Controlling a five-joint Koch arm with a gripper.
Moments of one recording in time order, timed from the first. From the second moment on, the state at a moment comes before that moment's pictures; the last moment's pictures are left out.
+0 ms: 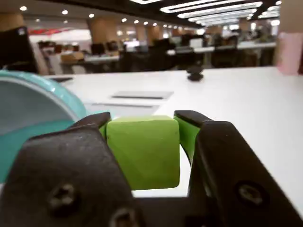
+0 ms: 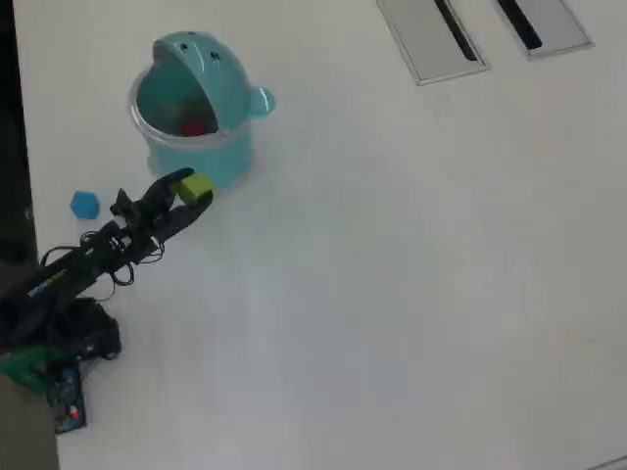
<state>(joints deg) -22.1 131.3 124.9 -1.0 -84.8</state>
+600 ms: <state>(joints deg) -55.5 105.8 100.9 -0.9 -93.7</state>
